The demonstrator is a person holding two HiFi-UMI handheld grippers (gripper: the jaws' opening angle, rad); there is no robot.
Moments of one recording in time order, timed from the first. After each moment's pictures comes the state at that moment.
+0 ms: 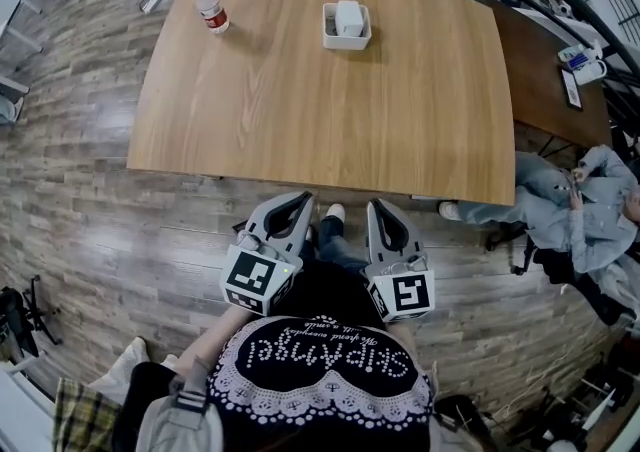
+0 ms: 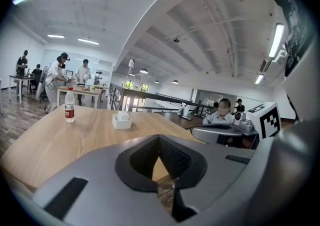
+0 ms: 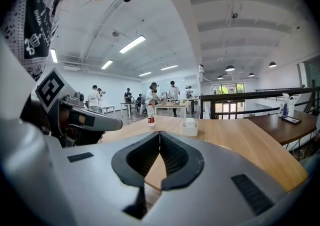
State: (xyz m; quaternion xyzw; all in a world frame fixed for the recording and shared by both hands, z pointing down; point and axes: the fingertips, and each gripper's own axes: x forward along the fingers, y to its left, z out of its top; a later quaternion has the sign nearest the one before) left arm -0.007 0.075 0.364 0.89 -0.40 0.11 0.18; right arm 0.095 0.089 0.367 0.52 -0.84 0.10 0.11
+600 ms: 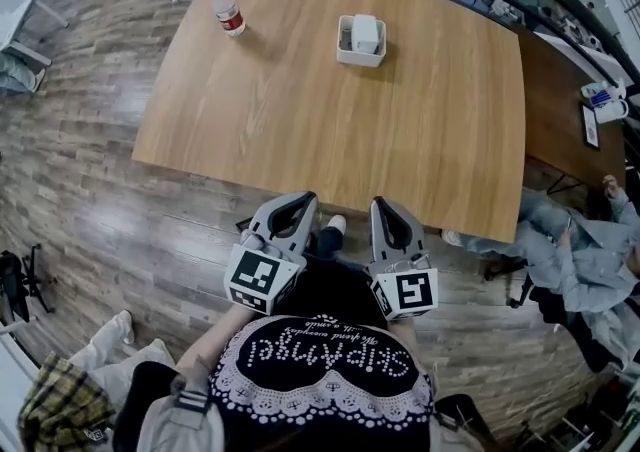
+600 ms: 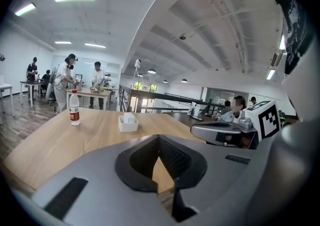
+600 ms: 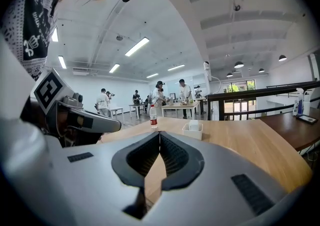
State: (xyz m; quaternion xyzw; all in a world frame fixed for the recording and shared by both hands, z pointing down) left arm 0.019 0.036 0.365 0.87 -0.46 0.12 0.17; right arm 0.121 0.034 0.372 0.47 -0.87 0.10 0.09
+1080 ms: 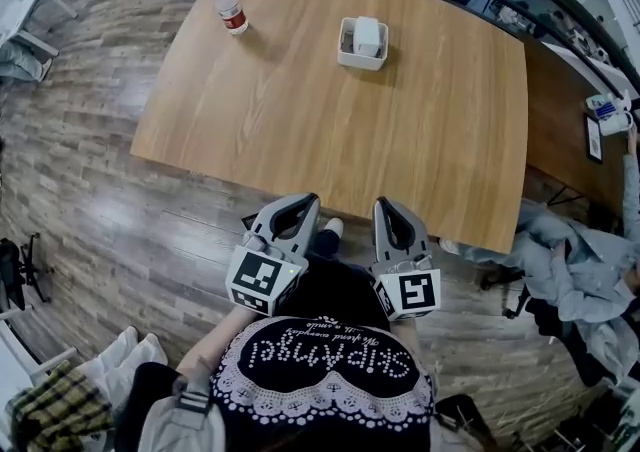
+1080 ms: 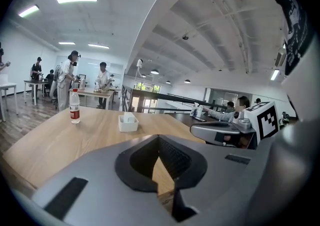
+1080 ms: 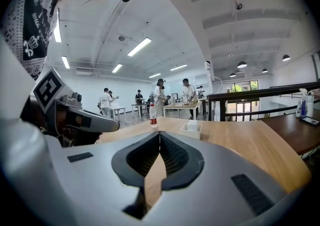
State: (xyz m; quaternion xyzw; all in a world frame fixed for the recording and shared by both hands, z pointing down) left arm 0.035 0.033 0.371 0.86 -0.47 0.12 0.17; right arm 0.138 0.025 0.378 0.45 -0.88 0.09 0.09
